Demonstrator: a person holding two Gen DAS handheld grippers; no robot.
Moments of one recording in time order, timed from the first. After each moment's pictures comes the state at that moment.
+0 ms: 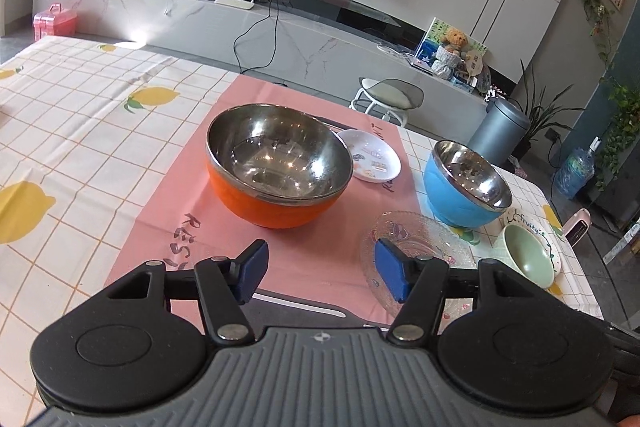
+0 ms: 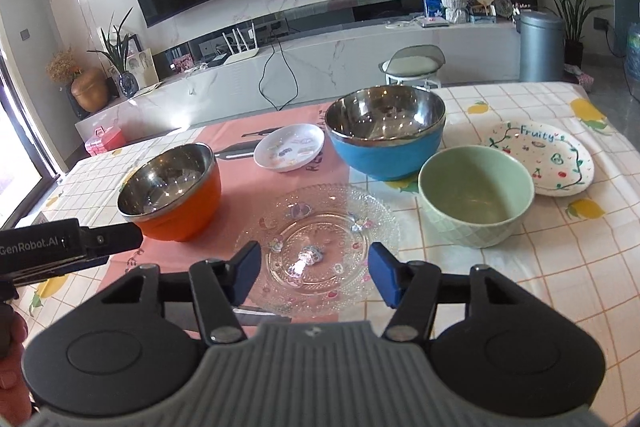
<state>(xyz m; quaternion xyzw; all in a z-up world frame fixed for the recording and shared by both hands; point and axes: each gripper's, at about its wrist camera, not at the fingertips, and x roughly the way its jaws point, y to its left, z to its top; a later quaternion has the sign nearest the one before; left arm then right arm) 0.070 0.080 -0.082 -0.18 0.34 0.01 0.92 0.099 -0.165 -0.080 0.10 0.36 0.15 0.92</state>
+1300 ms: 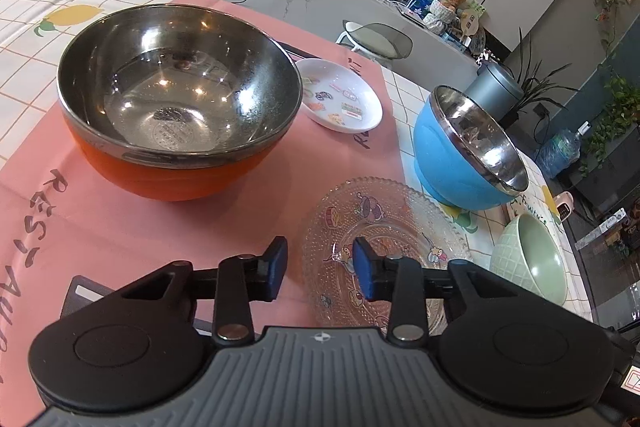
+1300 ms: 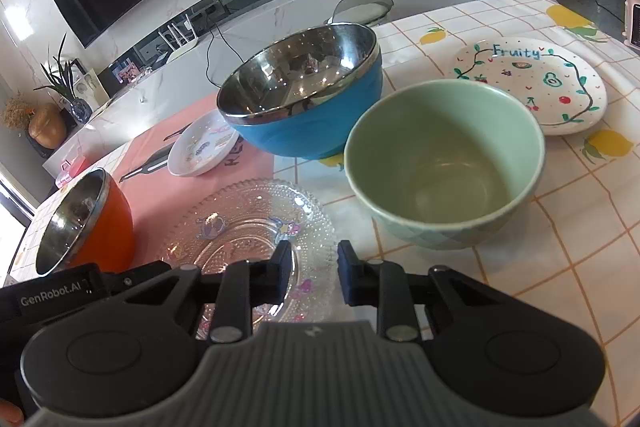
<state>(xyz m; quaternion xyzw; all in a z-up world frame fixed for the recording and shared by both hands) 0.151 0.045 -0.133 -0.22 0.41 -0.03 0.88 0.172 -0.195 -0.140 0.18 0.41 0.09 0.89</state>
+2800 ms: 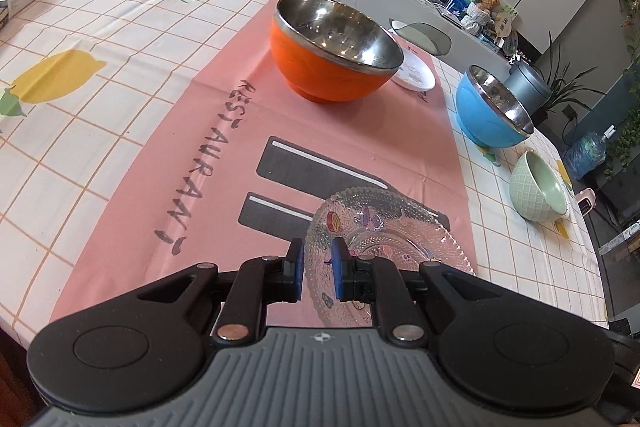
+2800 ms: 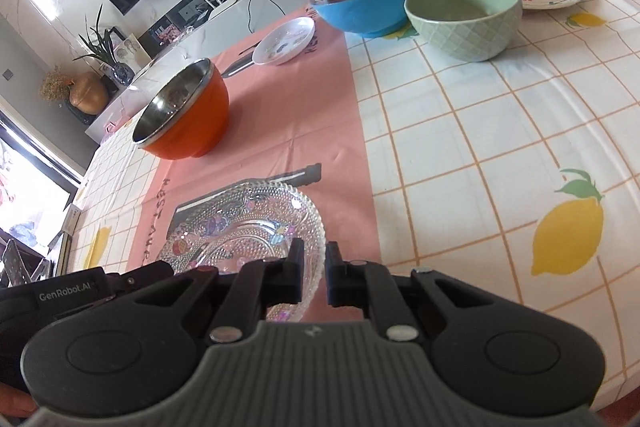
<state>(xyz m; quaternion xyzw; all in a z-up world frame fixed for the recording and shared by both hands) 0.016 0.092 -0.113 -0.22 0.43 0.03 0.88 0.046 -0.167 -0.127 0.21 0.46 0.15 0.85</state>
